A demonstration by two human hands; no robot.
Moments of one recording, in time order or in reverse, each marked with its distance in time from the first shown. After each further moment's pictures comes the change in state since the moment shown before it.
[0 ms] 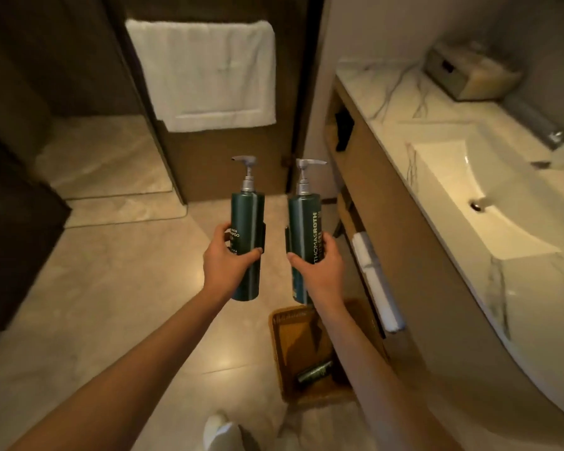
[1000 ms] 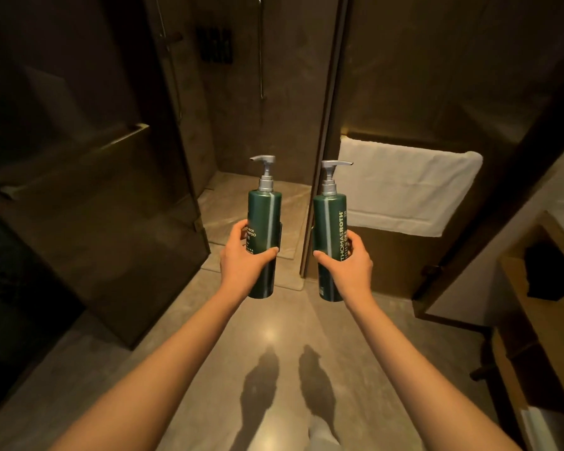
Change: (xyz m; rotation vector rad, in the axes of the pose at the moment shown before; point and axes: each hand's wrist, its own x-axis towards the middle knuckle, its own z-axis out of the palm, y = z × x) left_hand 0.225 0.024 -0.389 -0.047 0.422 0.037; right_hand 0.103 -0.261 0.381 -0.024 -0.266 -0.353
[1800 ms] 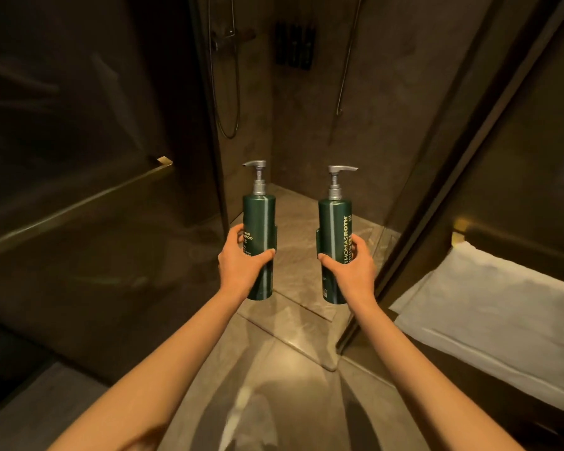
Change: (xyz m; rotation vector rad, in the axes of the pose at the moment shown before) left_hand 0.405 -0.002 0.011 -0.031 0.296 -0.176; right_hand 0.397 -0.068 0.206 0.007 -0.249 -0.056
